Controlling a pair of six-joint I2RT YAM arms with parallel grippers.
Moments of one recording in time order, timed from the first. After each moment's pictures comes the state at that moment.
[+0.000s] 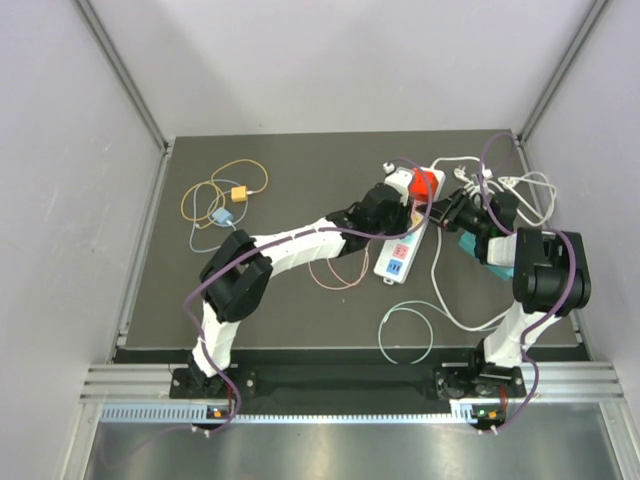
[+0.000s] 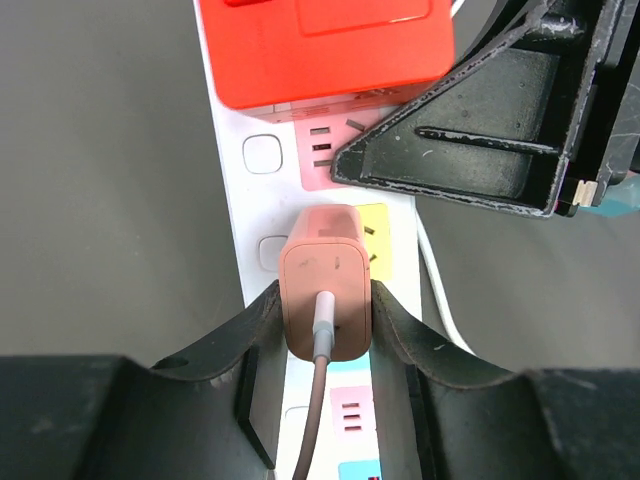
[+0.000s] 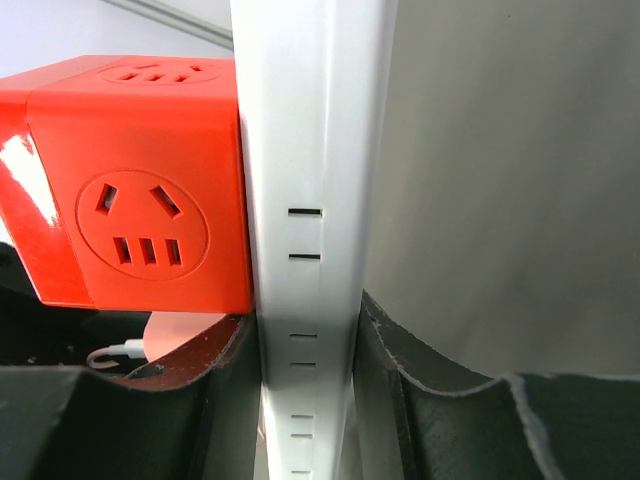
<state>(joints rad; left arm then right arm) -0.91 2.03 1.55 0.03 -0.12 -0.35 -0.14 1.76 0.69 0.83 -0.89 0.85</state>
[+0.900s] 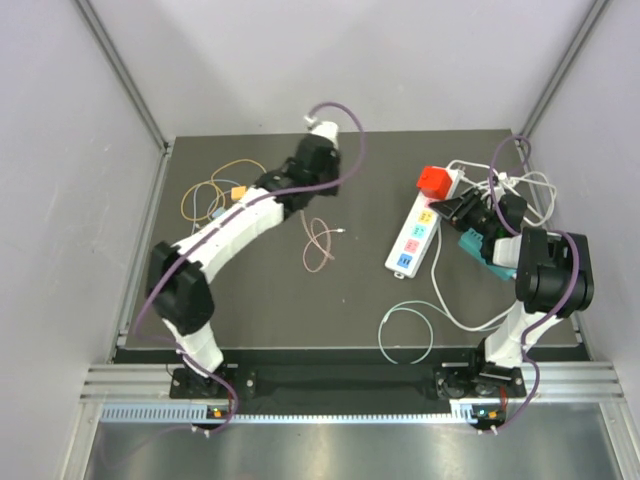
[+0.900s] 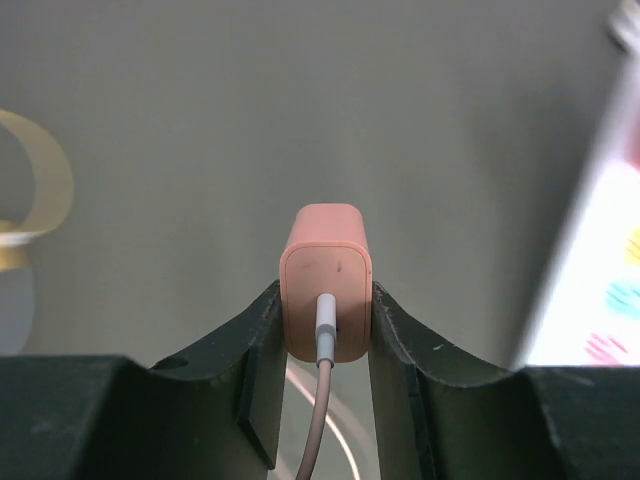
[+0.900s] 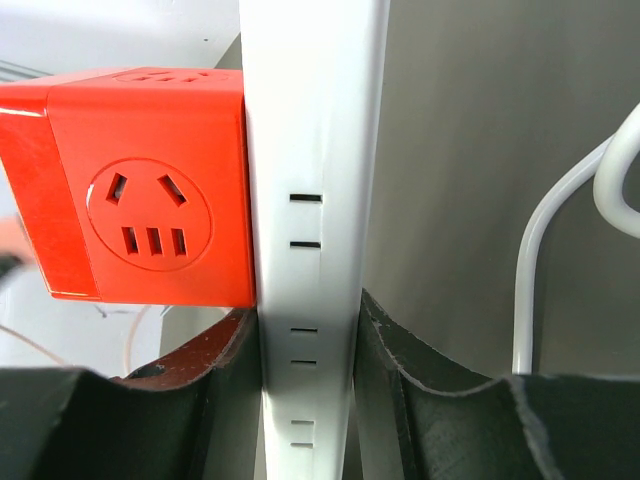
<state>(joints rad) -0.68 1.78 1.61 -0.41 -0.23 -0.31 -0.19 1.76 0.68 0.79 -0.75 0.84</state>
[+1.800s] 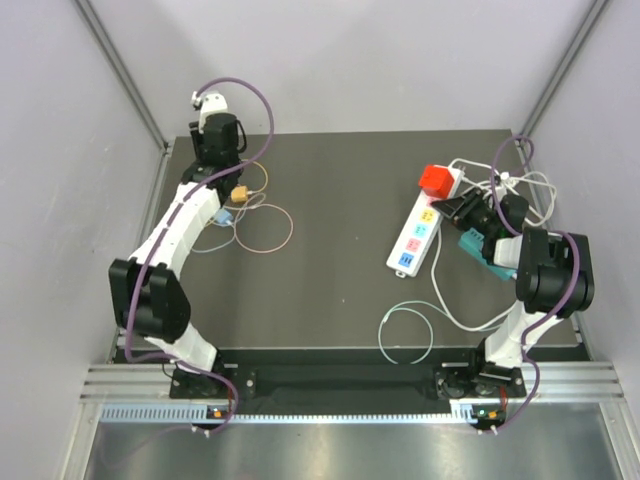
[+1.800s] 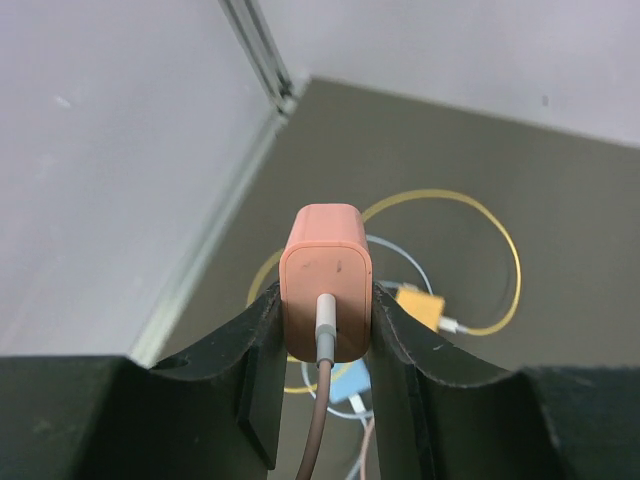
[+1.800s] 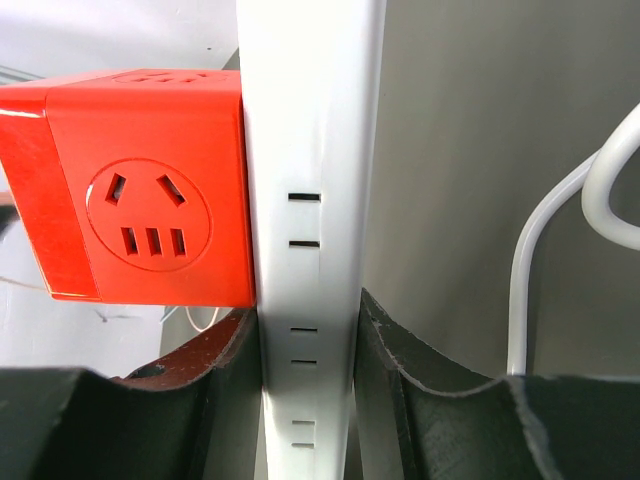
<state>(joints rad) -0.22 1.60 1.47 -0.20 -0.70 -0.05 -0.20 1.76 0.68 0.80 -0.75 0.85</state>
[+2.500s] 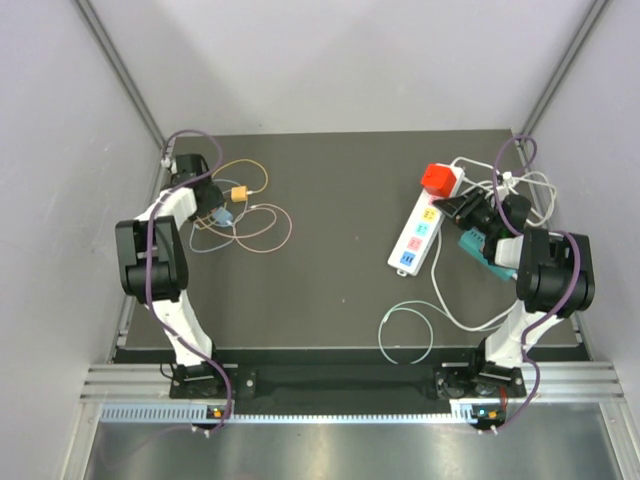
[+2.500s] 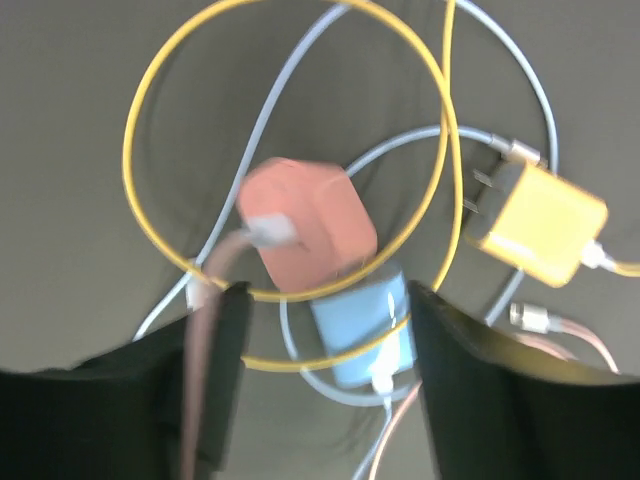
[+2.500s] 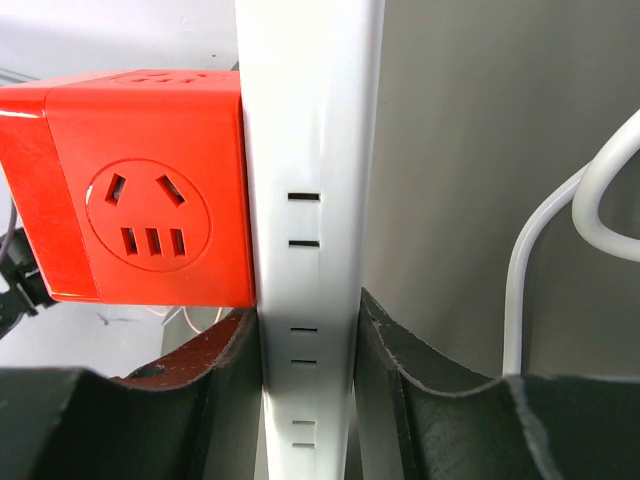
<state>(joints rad) 0.11 1.91 1.34 -0.30 -0.17 -0.44 -0.21 1.76 0.68 0.83 -0.76 0.86</state>
